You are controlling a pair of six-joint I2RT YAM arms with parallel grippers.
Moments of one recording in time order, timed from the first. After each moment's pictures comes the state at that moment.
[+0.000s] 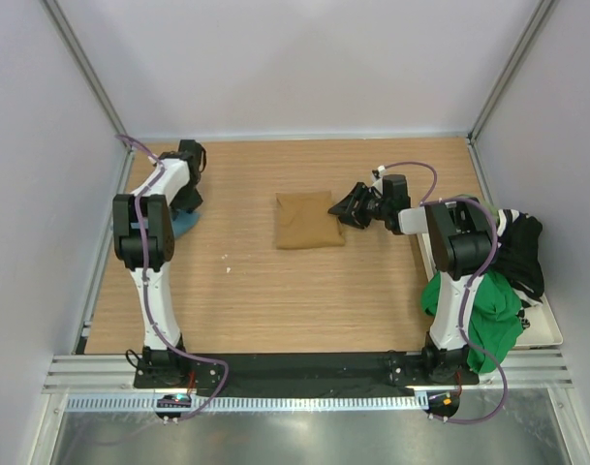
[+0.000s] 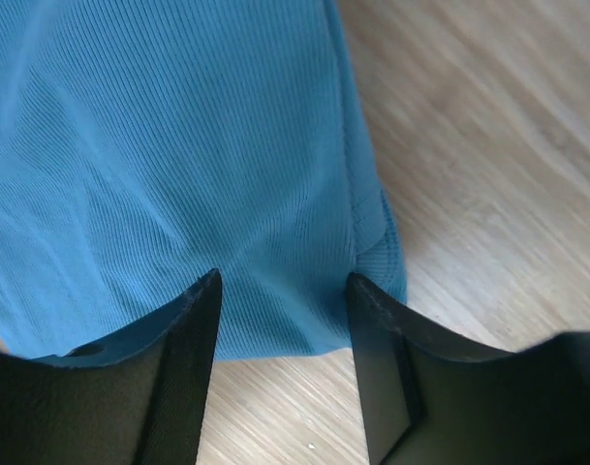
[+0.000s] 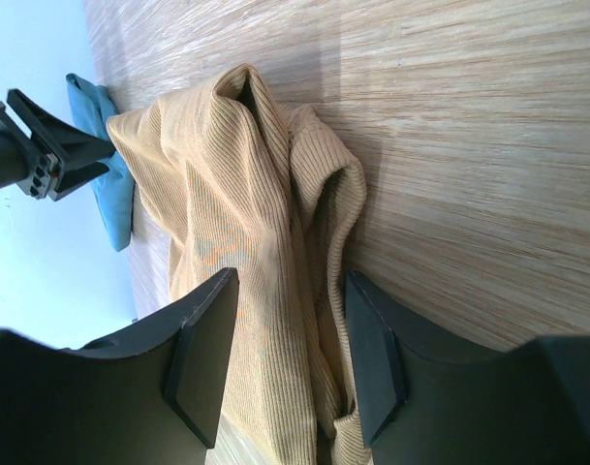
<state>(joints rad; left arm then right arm) -0.04 2.17 1.74 -0.88 -0.50 -0.63 0.18 2.03 1.02 0.39 -0.64 0.81</state>
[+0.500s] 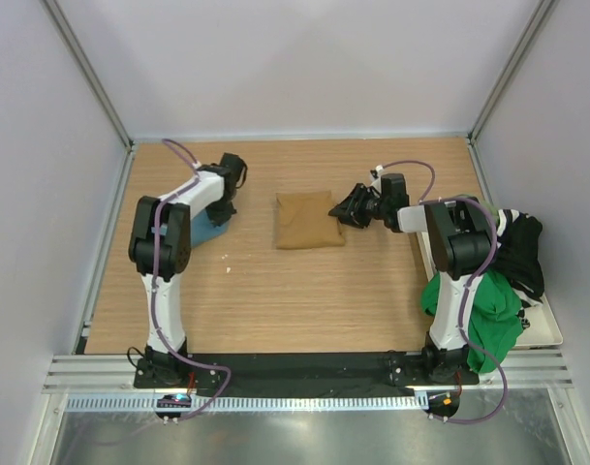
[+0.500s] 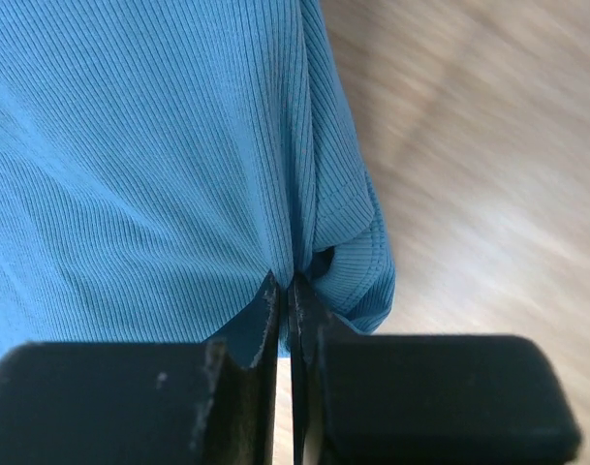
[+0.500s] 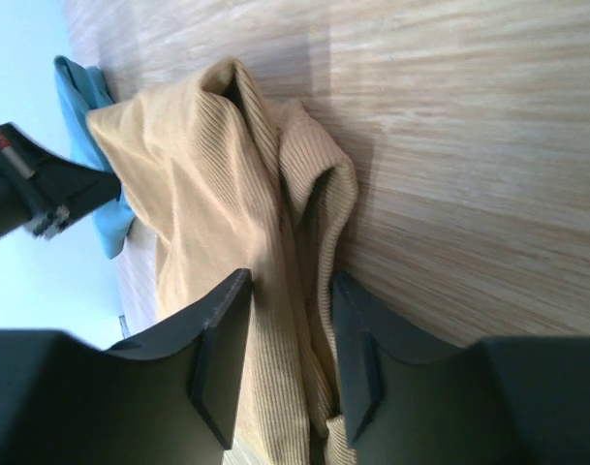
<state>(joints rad) -0.24 2.11 1.57 -0.80 -0.46 -0.62 0.18 2.03 1.04 0.34 -0.64 0.78</state>
